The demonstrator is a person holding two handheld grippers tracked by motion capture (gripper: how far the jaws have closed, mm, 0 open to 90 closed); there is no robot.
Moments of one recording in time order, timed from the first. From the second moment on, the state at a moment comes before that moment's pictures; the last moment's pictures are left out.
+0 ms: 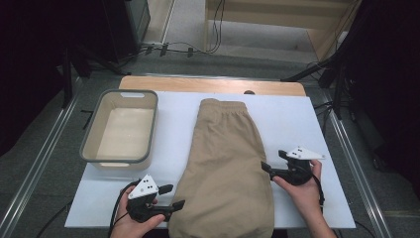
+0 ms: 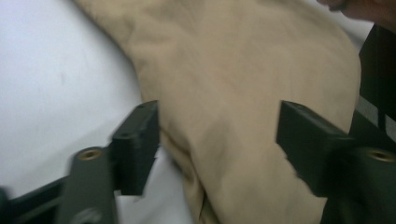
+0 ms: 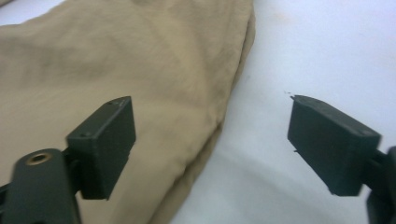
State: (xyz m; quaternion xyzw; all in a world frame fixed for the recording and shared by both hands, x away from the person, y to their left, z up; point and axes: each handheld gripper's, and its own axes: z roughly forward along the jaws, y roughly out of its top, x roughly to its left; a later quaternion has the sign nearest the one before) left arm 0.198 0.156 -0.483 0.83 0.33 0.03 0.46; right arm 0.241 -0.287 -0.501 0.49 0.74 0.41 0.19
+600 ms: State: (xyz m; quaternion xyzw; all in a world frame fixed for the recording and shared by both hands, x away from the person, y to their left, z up) left arm 0.215 0.142 -0.457 0.82 0.31 0.04 0.48; right arm 0.183 -0.314 -0.490 0.48 0.75 0.43 0.17
